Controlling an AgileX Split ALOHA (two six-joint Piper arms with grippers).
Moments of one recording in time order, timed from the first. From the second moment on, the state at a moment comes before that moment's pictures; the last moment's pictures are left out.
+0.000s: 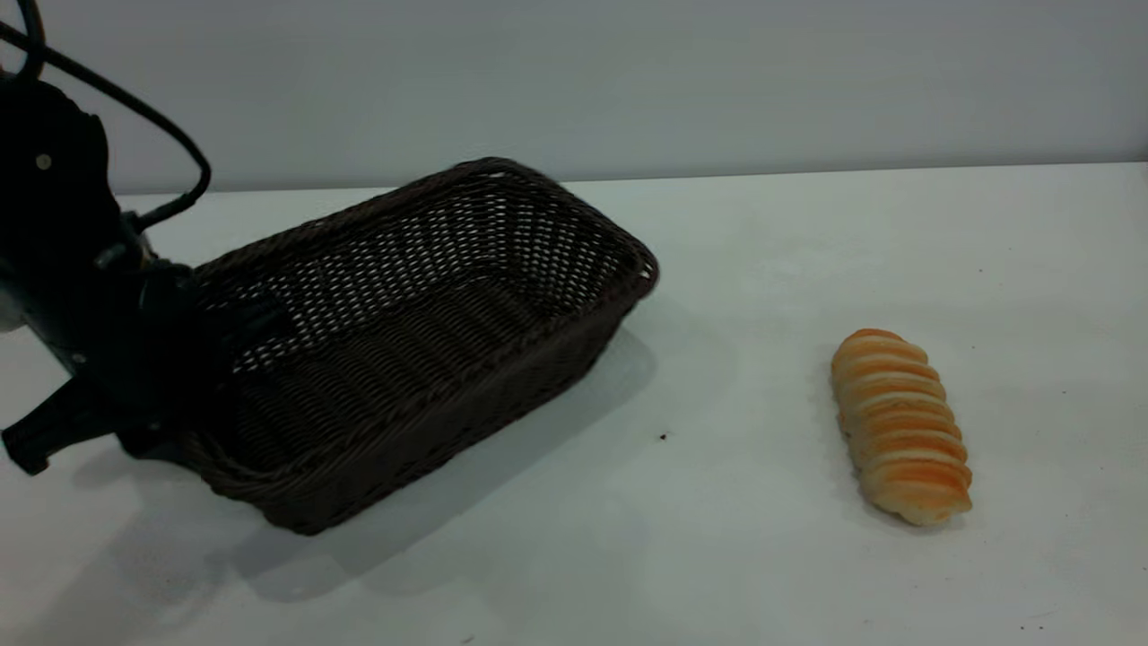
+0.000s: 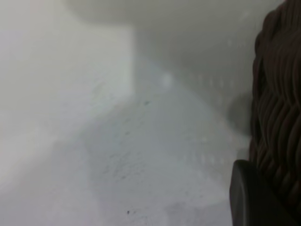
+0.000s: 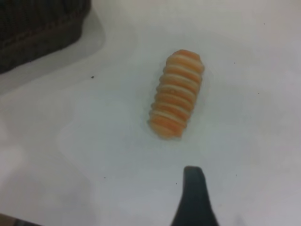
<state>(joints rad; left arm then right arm) -0.23 2.03 -0.88 0.17 0.16 -1.08 -0.01 0.65 -0.53 0.34 0.74 -0.36</state>
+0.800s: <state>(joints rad) -0.25 2.04 -1.02 -0.23 0.30 -0.13 -0.01 0.65 -0.53 0.34 0.74 -0.36</state>
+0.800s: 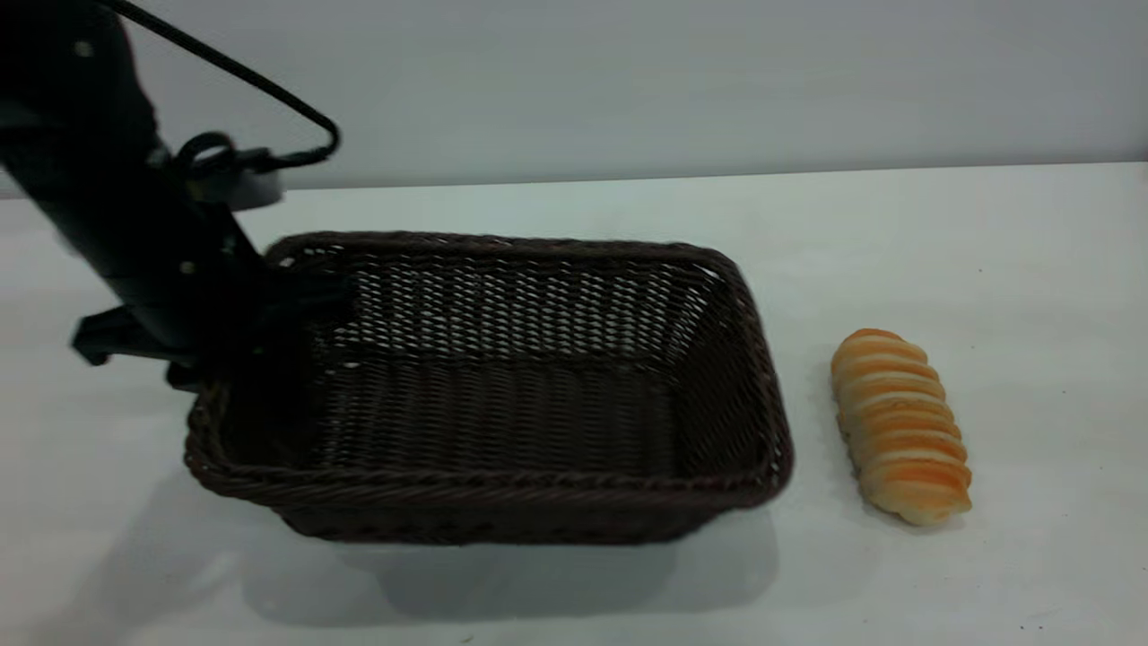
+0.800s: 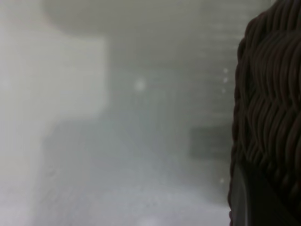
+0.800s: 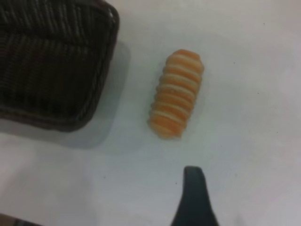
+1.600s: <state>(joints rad) -0.25 2.09 -1.06 -0.31 0.35 -0.09 -0.01 0.65 -0.53 0.33 0.75 -0.36</state>
